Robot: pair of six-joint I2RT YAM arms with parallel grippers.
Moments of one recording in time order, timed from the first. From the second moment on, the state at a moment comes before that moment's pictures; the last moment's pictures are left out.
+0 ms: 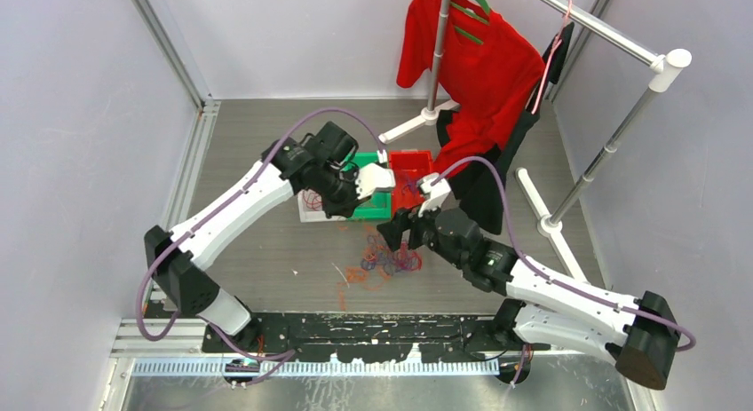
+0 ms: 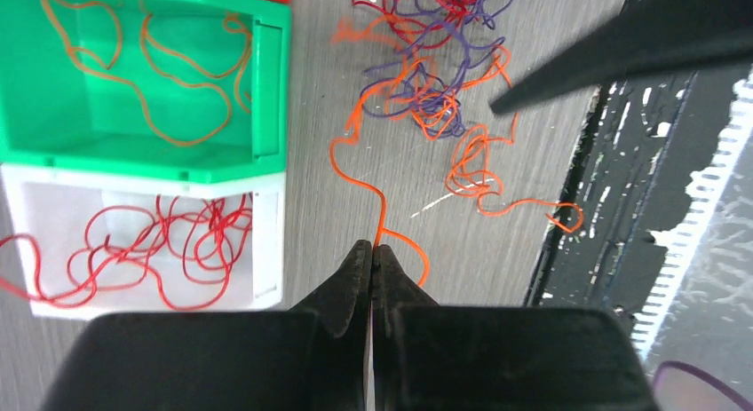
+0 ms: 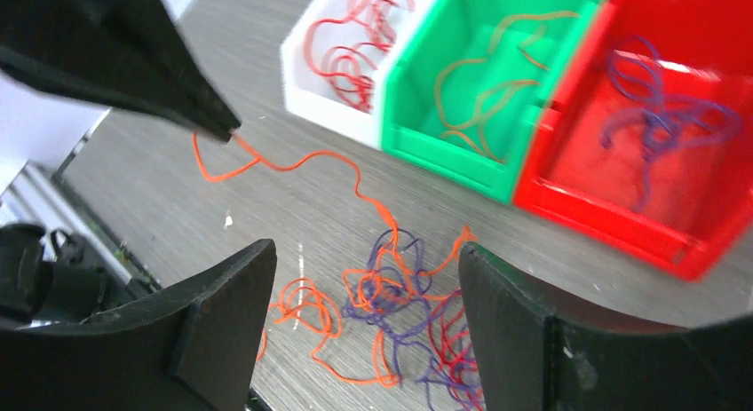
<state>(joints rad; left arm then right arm) -0.75 1.56 1.55 -1.10 0.33 0.62 0.91 0.90 0.59 0.01 0.22 0.46</state>
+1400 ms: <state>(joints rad) -0.67 1.32 1.15 -1.00 0.24 0.36 1.02 1.08 0.51 0.33 0.40 0.32</state>
